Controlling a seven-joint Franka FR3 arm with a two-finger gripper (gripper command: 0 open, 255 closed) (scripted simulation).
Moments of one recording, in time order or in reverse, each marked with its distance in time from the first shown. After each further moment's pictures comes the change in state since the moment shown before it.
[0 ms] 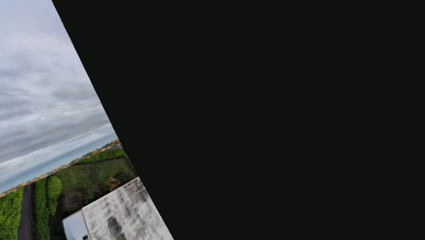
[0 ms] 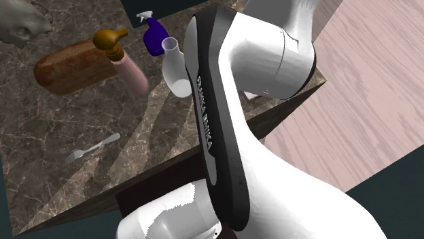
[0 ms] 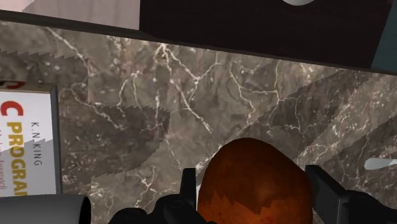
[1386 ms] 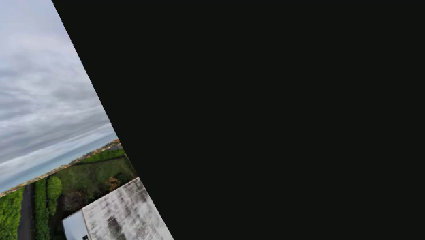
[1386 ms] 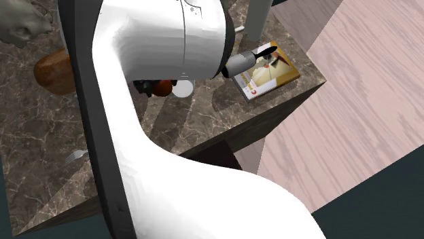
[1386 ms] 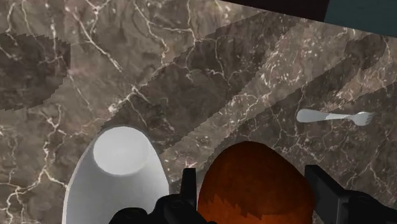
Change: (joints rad) arm 0.096 -0.011 0.281 -0.010 0.197 0.011 0.264
